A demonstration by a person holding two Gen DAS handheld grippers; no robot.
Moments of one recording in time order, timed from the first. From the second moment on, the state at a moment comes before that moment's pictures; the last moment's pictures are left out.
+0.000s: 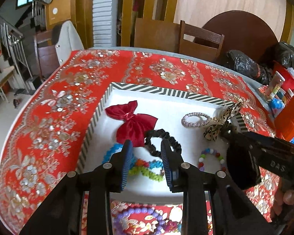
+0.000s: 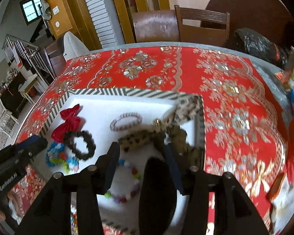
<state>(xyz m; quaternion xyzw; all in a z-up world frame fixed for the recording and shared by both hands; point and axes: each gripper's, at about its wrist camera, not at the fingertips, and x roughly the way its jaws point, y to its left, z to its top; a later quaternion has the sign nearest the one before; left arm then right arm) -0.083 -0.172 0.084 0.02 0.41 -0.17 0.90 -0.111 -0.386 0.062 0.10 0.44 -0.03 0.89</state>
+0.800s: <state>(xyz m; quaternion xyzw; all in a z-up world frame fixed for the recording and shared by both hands) -0.135 -0.146 0.095 0.05 0.38 -0.14 0.91 -0.187 -0.342 0.076 0.07 0.41 -0.01 0.91</state>
